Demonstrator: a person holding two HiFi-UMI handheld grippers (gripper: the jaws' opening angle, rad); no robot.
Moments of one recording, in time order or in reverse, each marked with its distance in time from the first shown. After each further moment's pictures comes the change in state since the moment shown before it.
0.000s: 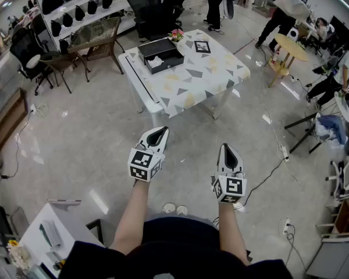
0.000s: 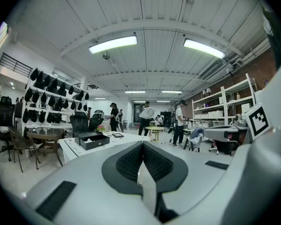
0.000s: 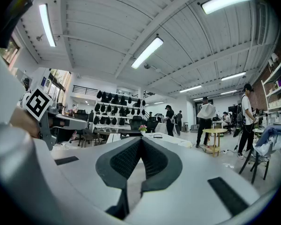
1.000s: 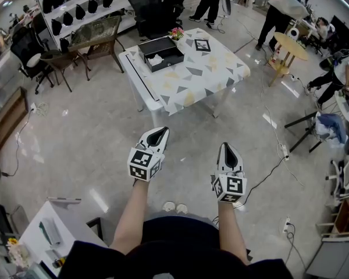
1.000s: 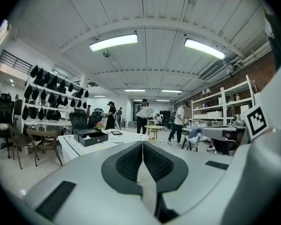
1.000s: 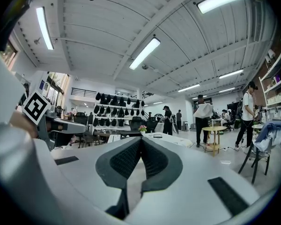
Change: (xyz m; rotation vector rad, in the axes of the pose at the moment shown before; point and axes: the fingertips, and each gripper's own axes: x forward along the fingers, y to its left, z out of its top) left arm -0.005 -0.008 -0.008 -0.017 0.016 -0.016; right arm -0.008 -0.005 -0.007 -0.007 0.003 -0.018
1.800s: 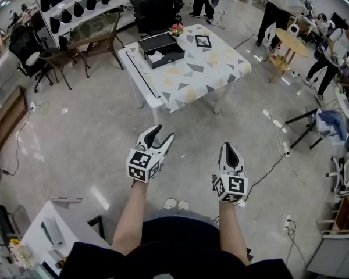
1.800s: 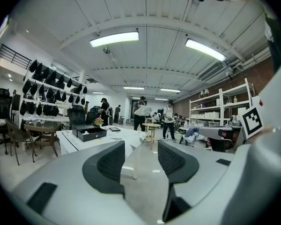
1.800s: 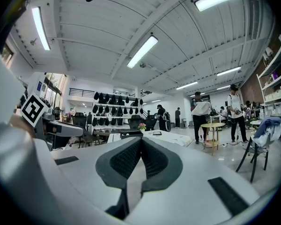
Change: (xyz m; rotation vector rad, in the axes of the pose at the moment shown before) left arm -0.007 0.001 -0.015 -0.025 0.025 -0.032; right arm 0.001 0.006 -0.005 0.051 0.005 -0.002
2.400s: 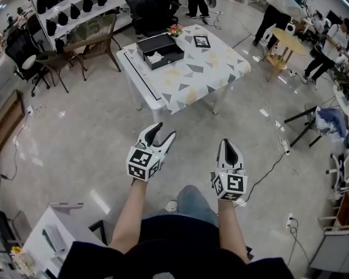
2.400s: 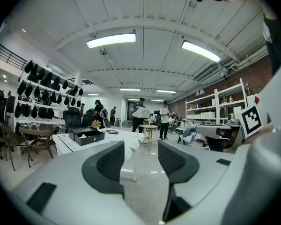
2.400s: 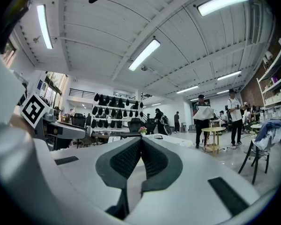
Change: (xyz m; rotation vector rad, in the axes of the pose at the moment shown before) left arm 0.004 0.017 0.004 0.032 -0.020 -0.044; right arm 0.016 0.019 0.002 -0.053 -0.022 -0.023
